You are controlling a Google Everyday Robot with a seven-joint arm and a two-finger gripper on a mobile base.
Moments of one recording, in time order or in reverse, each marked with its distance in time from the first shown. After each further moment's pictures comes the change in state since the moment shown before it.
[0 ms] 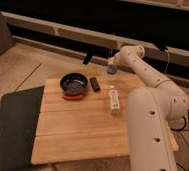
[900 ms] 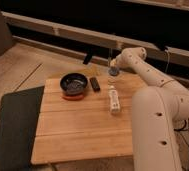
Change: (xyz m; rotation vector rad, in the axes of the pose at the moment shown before) arm 0.008 0.004 -0.004 0.000 0.011 0.008
